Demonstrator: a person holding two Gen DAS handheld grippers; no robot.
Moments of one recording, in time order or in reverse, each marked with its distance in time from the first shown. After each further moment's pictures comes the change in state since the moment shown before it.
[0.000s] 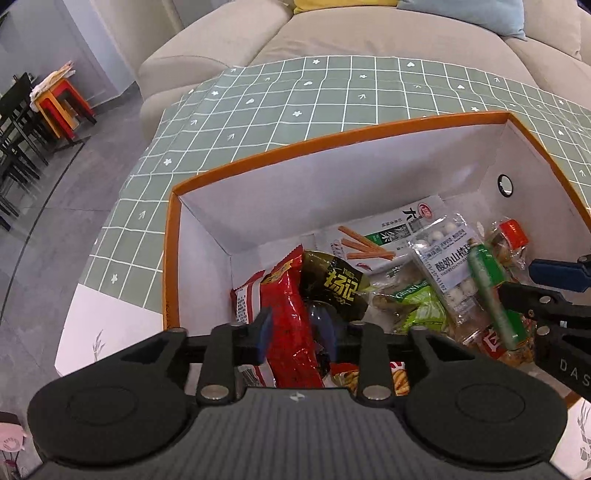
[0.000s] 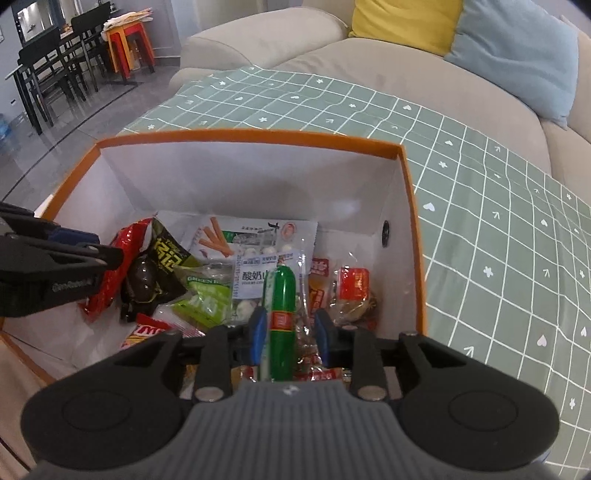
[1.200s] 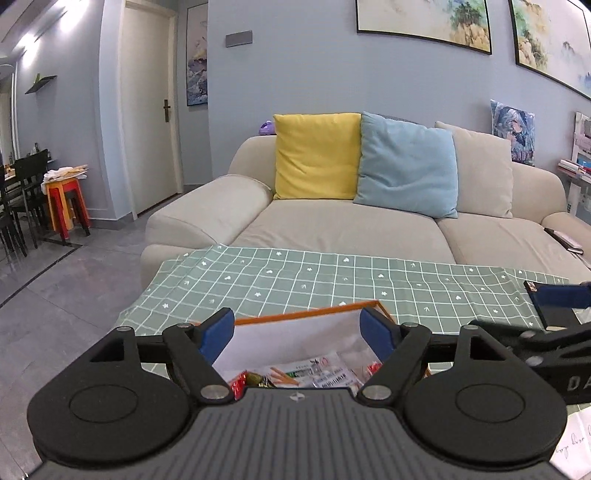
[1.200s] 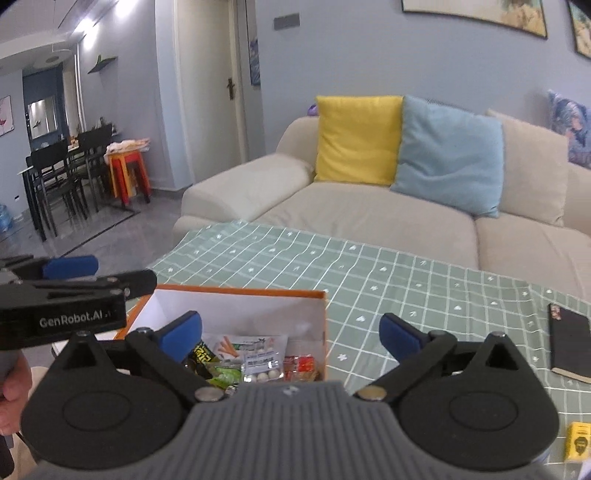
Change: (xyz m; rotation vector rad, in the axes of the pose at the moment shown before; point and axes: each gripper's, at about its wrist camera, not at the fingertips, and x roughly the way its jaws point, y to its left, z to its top) left arm -0.171 -0.012 -0.050 -0.144 -0.597 -0.137; right arm -0.210 -0.011 -0.052 0.059 -0.479 -0.068
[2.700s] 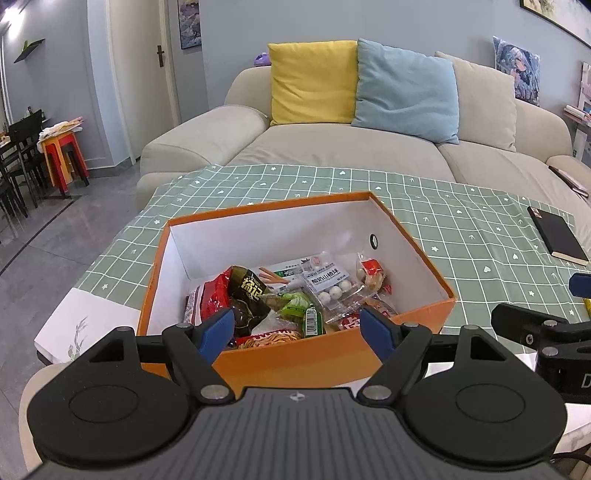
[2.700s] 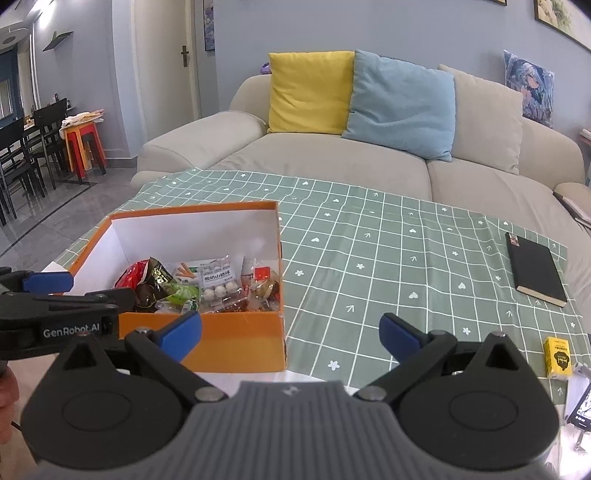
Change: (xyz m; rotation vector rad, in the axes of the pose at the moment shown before) left arm 0.005 -0.019 -0.070 0.032 0.208 0.009; right arm -0.010 -0.006 -0.080 0.056 0.144 -0.135
